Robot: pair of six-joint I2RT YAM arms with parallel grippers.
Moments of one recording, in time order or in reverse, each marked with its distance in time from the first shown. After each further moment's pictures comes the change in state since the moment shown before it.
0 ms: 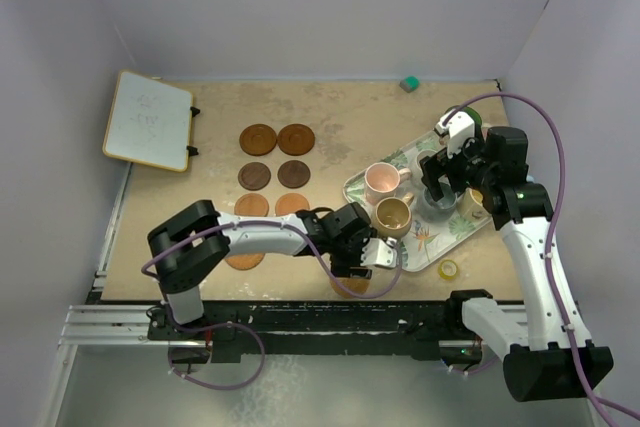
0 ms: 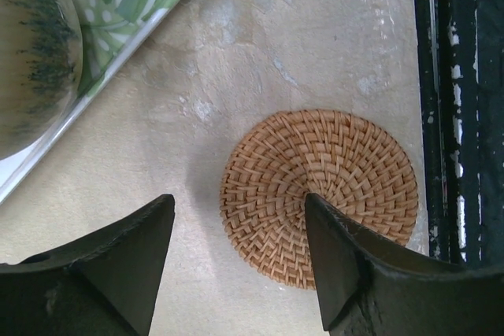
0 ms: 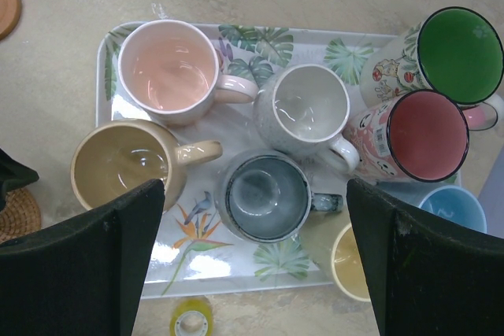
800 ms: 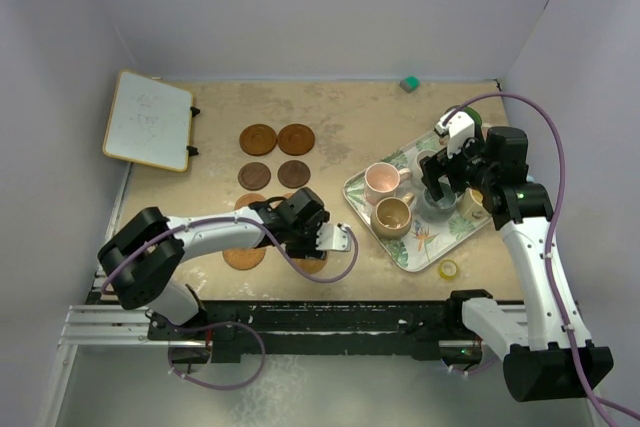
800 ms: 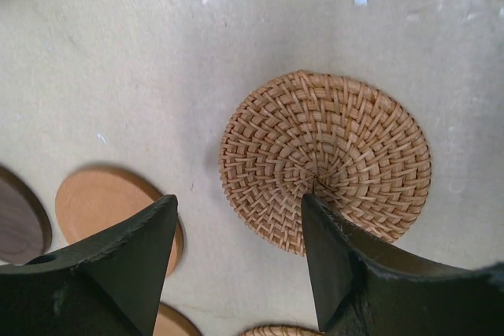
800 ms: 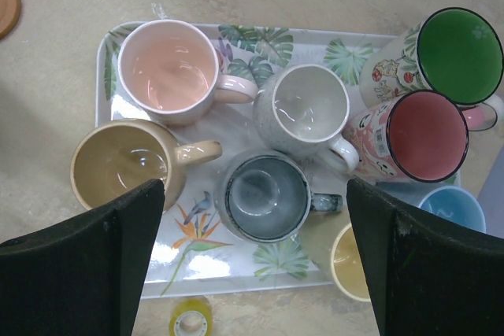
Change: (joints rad) left arm 0.210 -0.238 -0.229 -0.085 -0.165 0.196; right arm 0.000 0.000 0.000 0.000 0.000 -0.002
